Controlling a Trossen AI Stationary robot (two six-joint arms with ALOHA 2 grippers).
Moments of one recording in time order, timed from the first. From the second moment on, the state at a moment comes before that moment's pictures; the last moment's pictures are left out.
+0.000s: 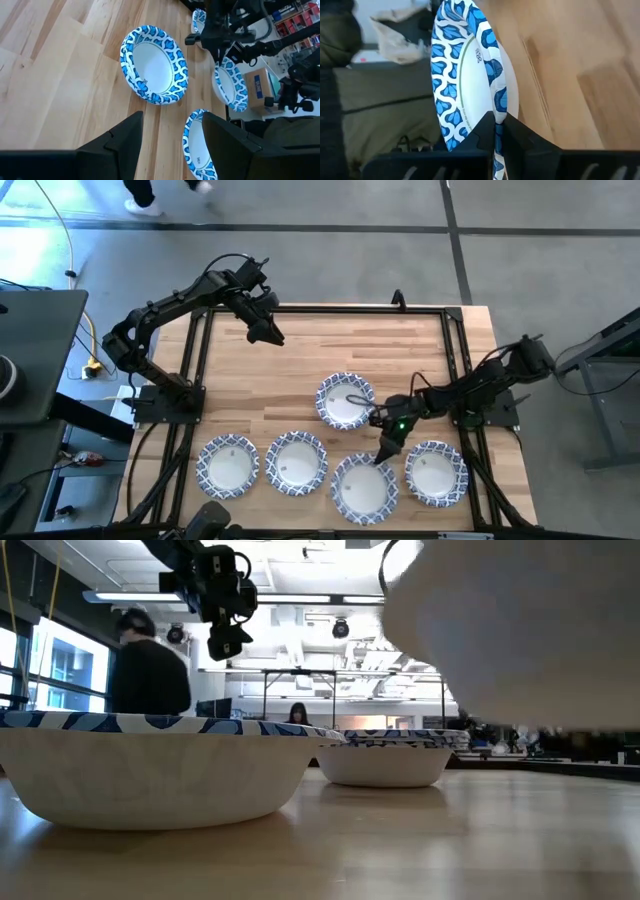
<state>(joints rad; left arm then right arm) 0.90 1.51 1.29 -0.97 0.91 0.22 0.23 1.49 0.44 0.51 -0.65 1.16</state>
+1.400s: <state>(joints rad) 0.90 1.51 1.29 -0.95 0.91 0.27 -0.43 1.10 0.44 -0.02 -0.47 0.98</state>
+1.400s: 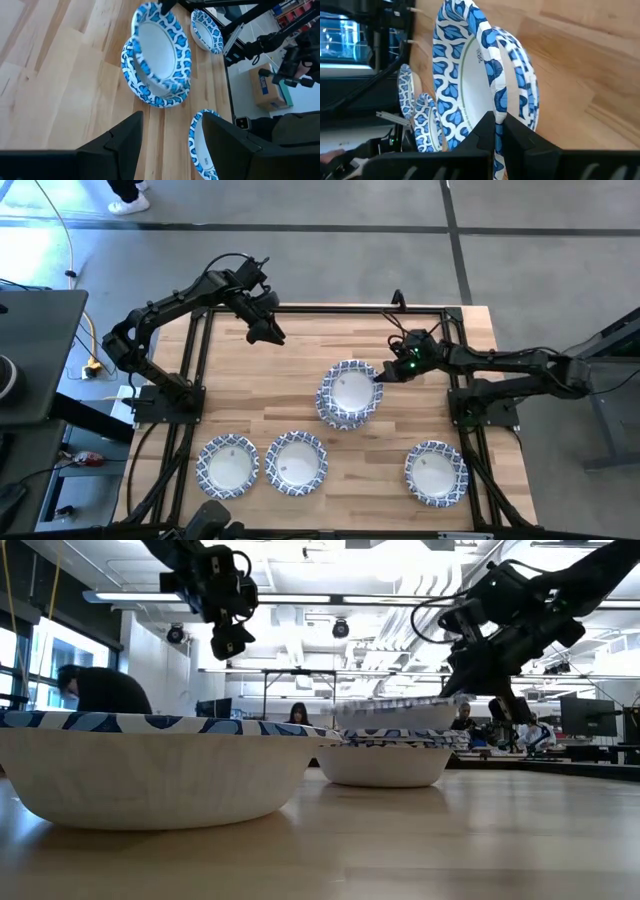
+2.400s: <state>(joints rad) 0.90 1.51 1.29 -0.95 0.91 0.26 -0.39 1.28 0.44 0.11 -0.48 0.99</state>
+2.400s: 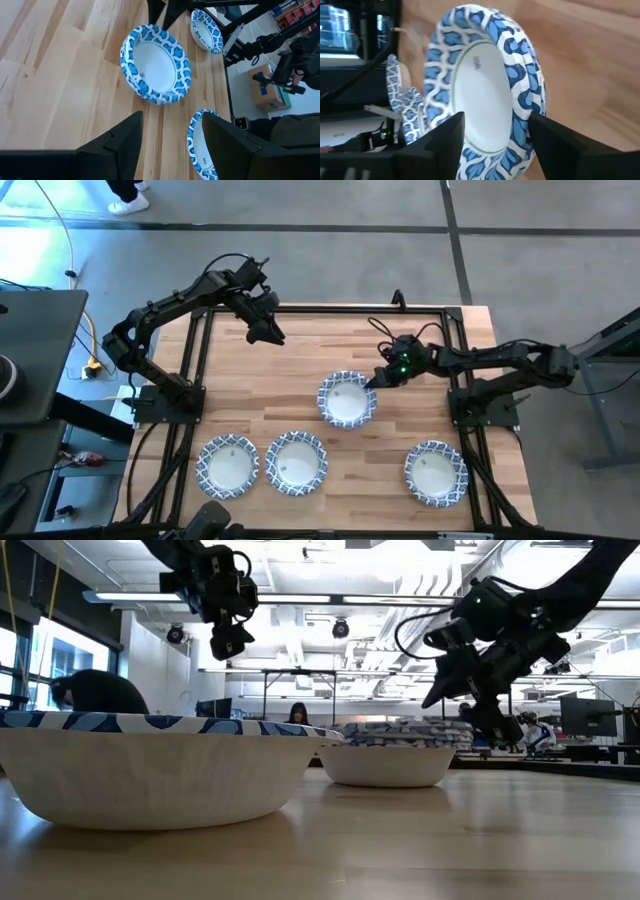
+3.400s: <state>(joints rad) 0.90 1.51 1.29 -0.97 0.91 0.24 -0.56 0.98 0.44 -0.53 -0.62 0.73</state>
